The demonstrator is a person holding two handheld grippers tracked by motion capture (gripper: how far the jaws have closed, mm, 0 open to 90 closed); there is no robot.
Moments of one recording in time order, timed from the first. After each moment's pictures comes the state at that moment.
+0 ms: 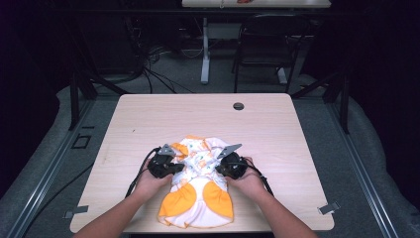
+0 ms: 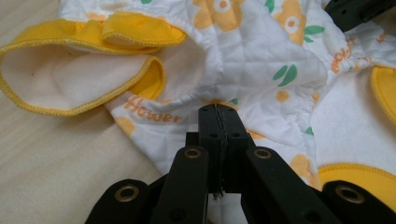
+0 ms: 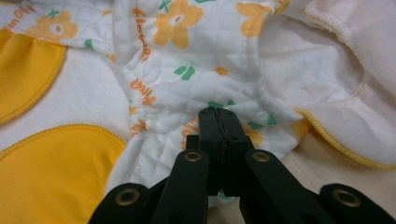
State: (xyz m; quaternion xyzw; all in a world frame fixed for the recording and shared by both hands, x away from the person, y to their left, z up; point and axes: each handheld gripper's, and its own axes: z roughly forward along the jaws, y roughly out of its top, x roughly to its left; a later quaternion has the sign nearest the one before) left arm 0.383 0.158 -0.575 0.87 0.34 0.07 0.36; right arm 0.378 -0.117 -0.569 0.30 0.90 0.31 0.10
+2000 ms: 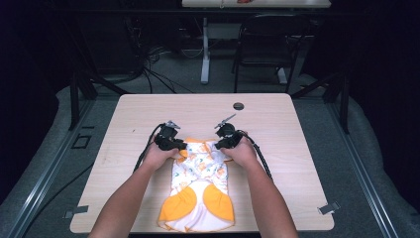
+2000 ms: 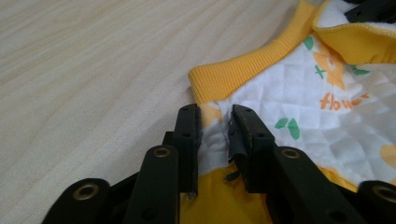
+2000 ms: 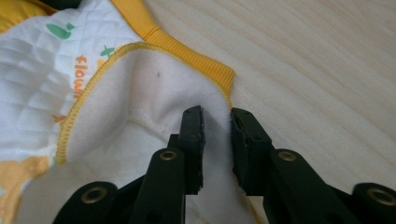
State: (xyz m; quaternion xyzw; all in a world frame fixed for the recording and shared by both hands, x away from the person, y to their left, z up) left arm 0.482 0.149 -0.571 0.86 0.38 0.09 0.34; right arm 0.484 -0.109 -0.561 0.38 0.88 0.27 0.08
